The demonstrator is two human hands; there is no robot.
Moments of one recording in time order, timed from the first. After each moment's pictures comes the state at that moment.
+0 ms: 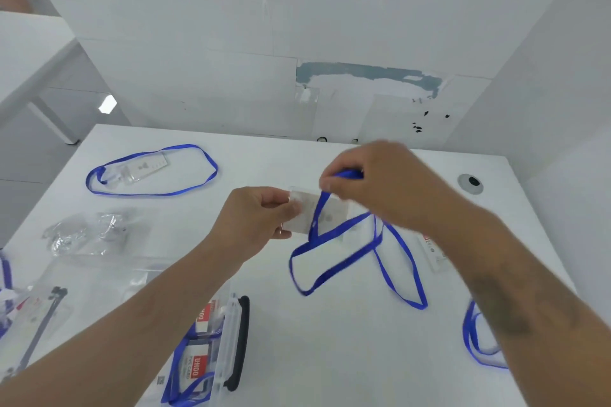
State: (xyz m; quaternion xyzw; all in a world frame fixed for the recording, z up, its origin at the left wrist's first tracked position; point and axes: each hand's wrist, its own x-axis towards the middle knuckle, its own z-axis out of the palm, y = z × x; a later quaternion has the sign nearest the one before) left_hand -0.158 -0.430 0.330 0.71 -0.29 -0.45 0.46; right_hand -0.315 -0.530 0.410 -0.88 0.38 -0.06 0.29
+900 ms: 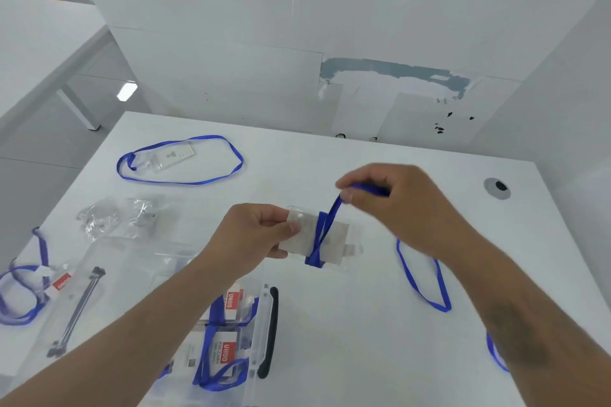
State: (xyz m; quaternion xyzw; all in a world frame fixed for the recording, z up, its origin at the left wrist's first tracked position) left_hand -0.125 -0.384 0.319 0.72 -0.26 -0.47 0.43; right_hand -0.302 -0.502 0.379 -0.80 0.40 -0.14 0.42
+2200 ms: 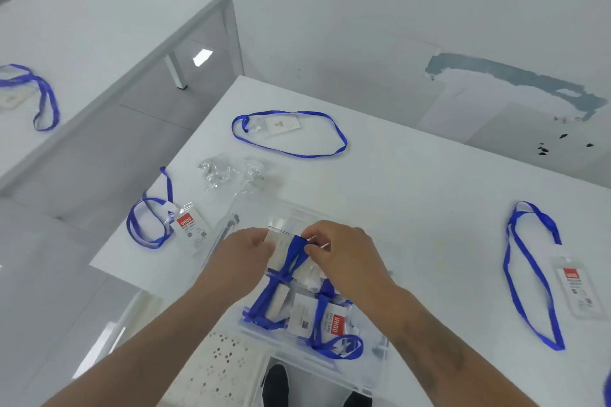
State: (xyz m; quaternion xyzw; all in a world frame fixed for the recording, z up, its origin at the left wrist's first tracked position) left_hand -0.017 -0.229 0.269 0.85 -0.19 -0.39 0.30; right_hand -0.135 -0.355 0.252 -0.85 0.35 0.05 0.40
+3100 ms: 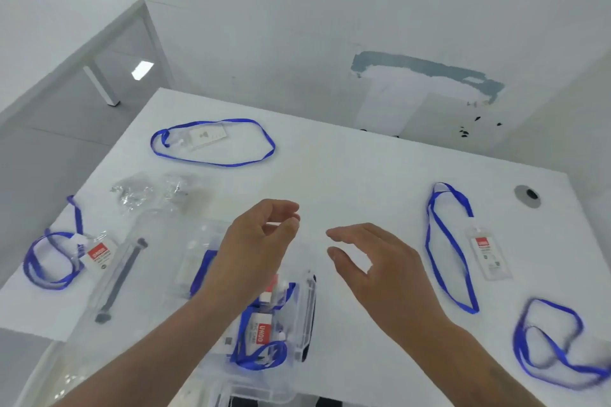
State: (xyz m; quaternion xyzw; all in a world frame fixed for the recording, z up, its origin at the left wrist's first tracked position) left_hand -0.100 -0.318 0.306 0.77 -0.28 -0.36 0.45; right_hand -0.268 -0.401 0.305 -0.88 0.37 -0.14 0.27
